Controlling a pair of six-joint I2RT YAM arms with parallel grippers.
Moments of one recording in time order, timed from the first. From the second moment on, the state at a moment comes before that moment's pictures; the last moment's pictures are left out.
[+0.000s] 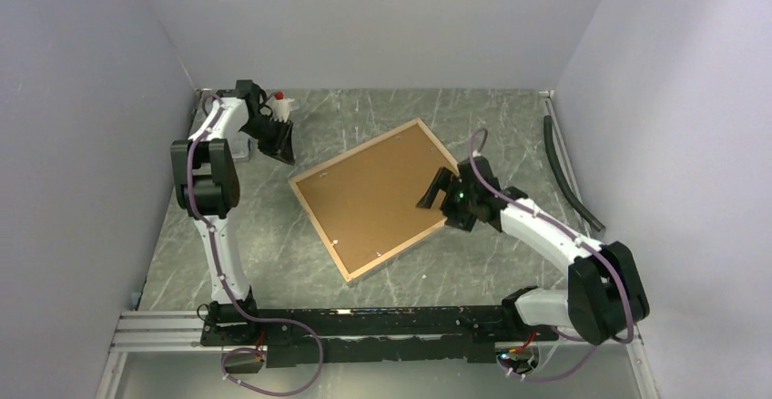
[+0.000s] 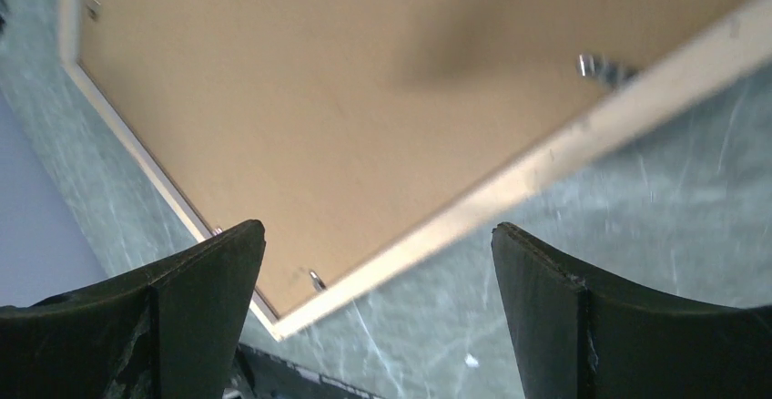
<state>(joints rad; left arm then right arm) 0.03 2.15 1.84 -1.05 0.55 0.43 0.40 1.30 0.78 -0.35 -0.12 0.86</state>
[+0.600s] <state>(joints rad) 0.03 2.22 1.67 -0.92 0.67 0.36 0.44 1.38 0.65 -0.26 -0.16 0.96</state>
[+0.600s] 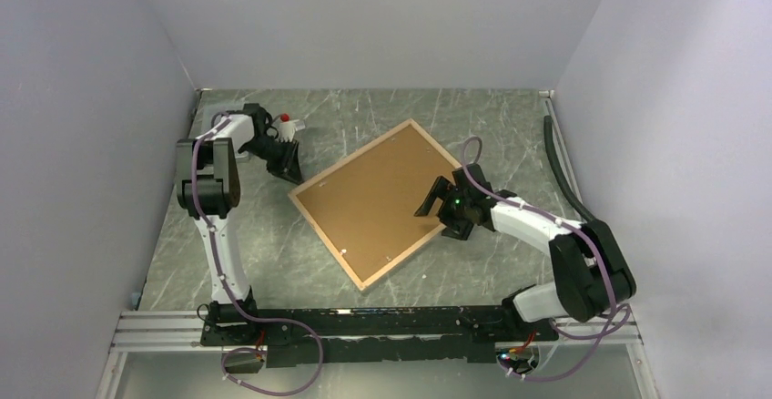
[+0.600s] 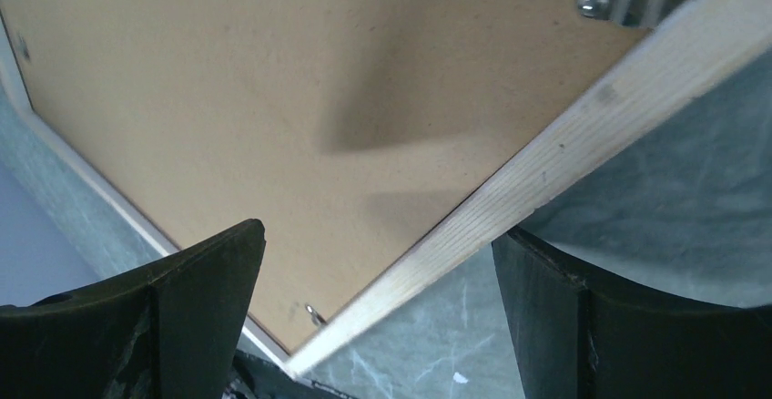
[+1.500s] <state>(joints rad) 0.10 1.96 1.39 -1.06 0.75 0.48 0.45 1.37 0.87 -0.21 -0.04 0.84</state>
